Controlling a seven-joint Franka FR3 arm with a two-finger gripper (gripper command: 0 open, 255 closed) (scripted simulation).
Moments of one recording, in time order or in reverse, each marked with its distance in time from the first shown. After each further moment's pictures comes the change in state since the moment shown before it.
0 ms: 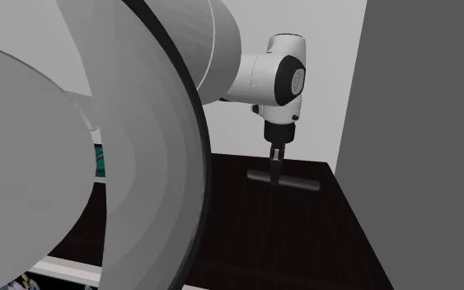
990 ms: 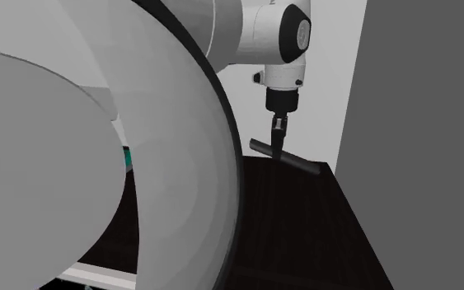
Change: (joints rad) arm -0.063 0.040 0.001 0.258 0.019 -0.216 0.013
